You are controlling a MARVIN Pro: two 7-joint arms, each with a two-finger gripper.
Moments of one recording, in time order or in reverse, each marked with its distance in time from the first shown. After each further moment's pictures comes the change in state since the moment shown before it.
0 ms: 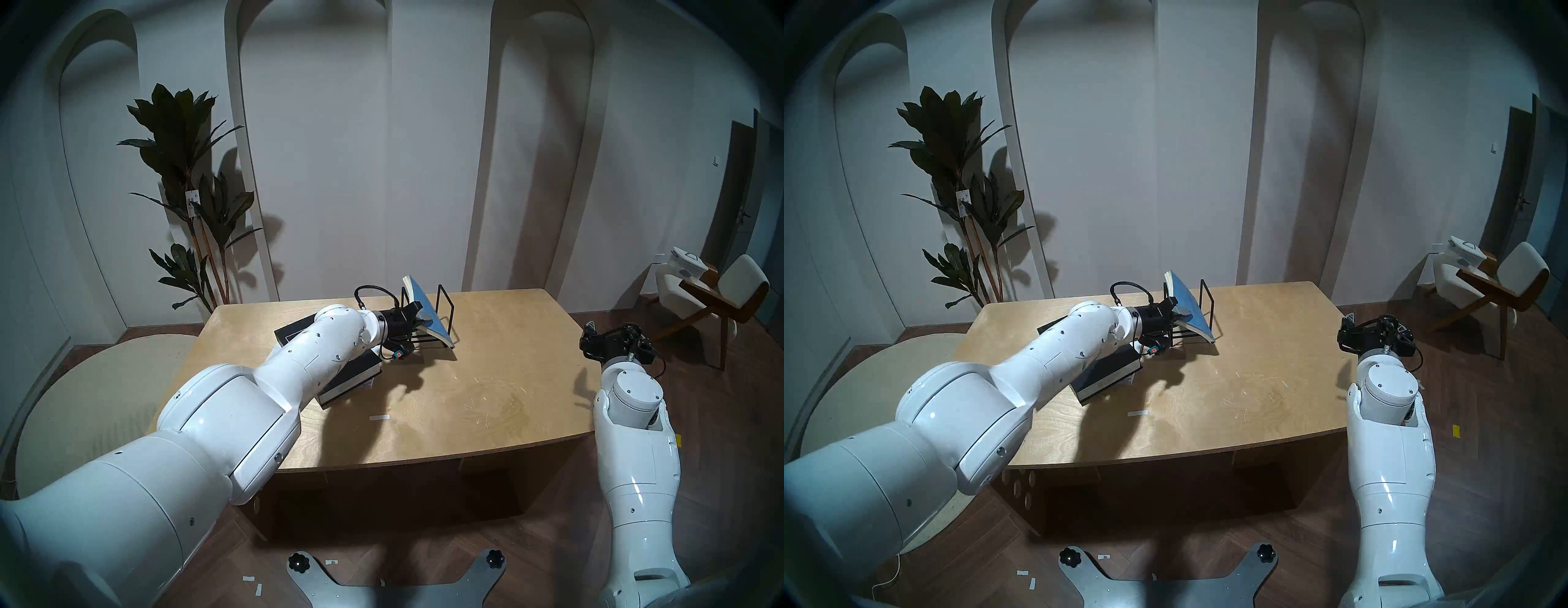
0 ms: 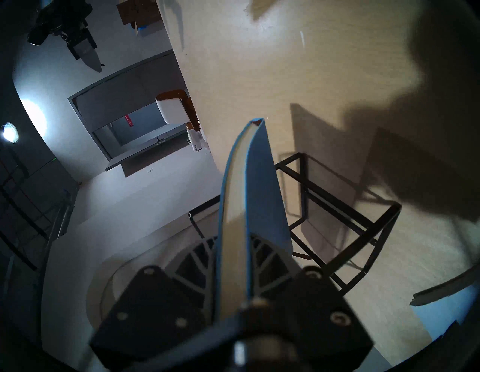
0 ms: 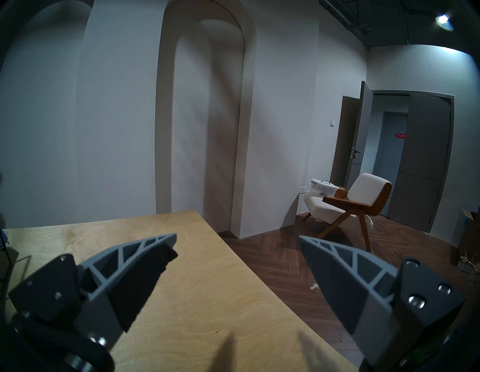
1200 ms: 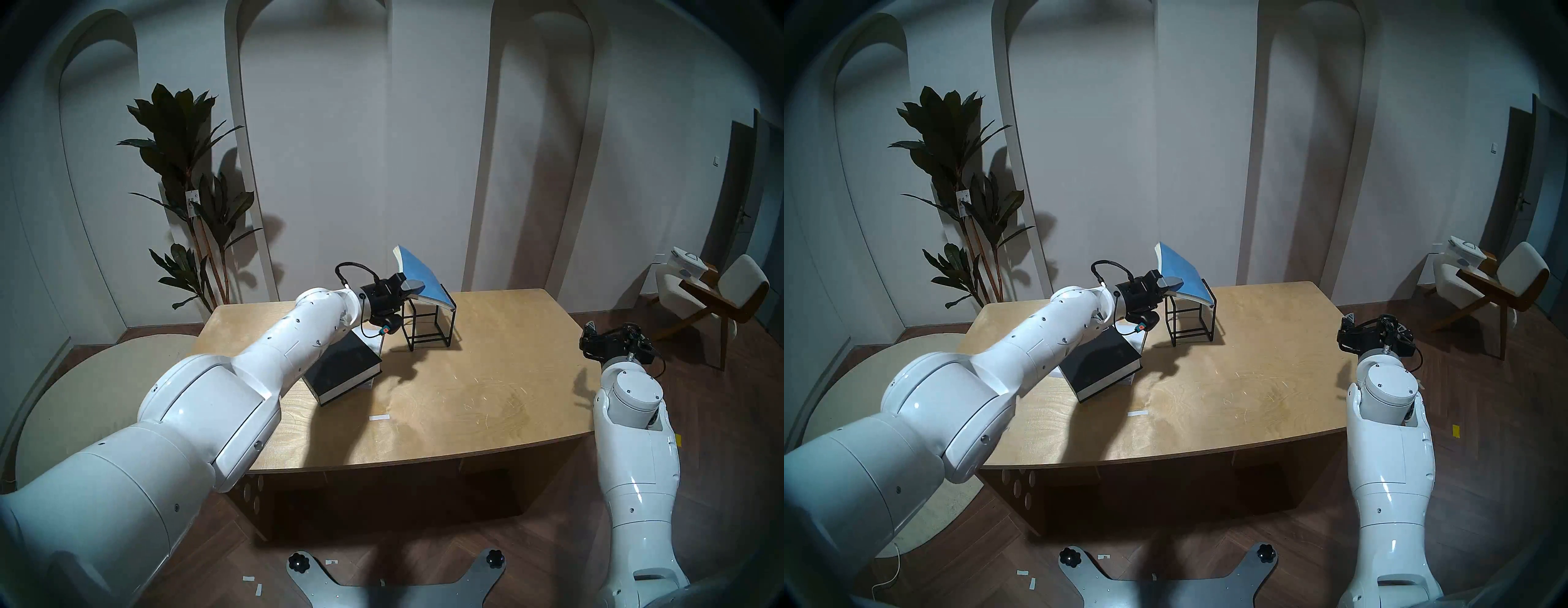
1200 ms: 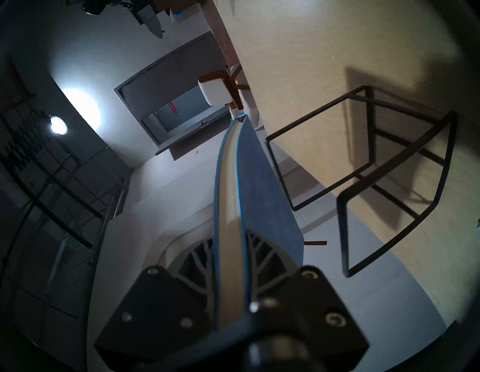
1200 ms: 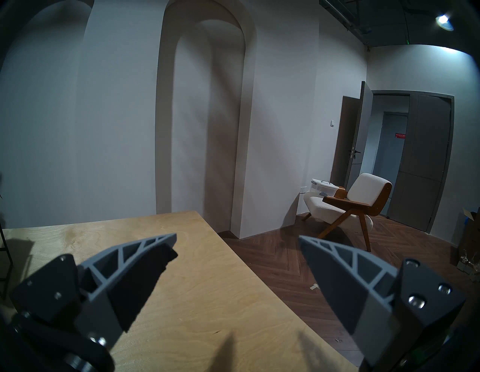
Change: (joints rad) left arm -0.027 0.093 -0.028 -0.081 0.002 0.008 0.235; right arm 0.002 -0.004 0.004 0.001 -0.007 0.000 0.005
